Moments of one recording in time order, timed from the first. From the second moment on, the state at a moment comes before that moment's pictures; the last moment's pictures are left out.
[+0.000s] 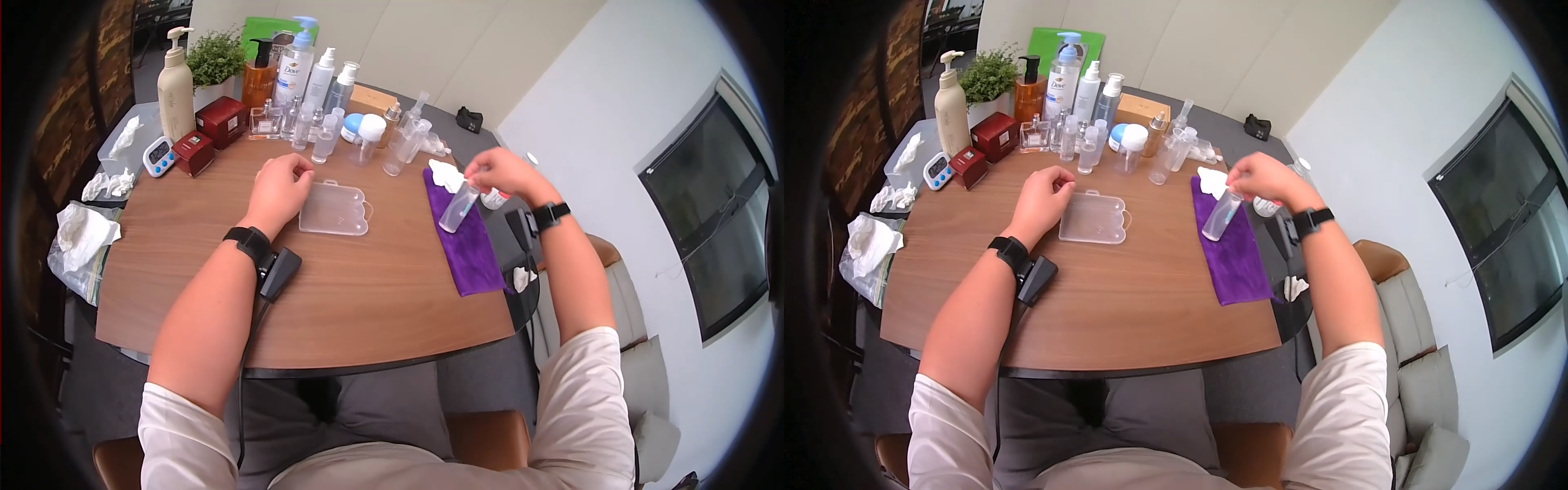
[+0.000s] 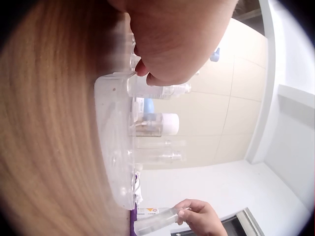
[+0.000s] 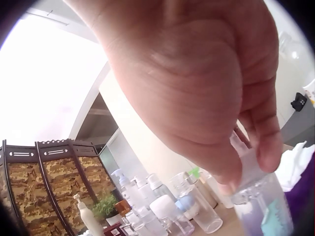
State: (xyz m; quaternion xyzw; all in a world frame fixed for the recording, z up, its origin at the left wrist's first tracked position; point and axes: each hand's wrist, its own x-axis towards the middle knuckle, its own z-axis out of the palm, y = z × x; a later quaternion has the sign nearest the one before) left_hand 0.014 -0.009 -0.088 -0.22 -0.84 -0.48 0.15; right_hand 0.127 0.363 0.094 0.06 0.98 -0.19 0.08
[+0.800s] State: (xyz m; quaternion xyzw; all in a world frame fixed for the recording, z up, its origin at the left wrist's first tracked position) left_hand 0.011 -0.005 -0.094 -0.23 -0.84 -0.46 0.18; right_hand 0.154 0.313 0.109 -0.04 0.99 -0.09 0.05
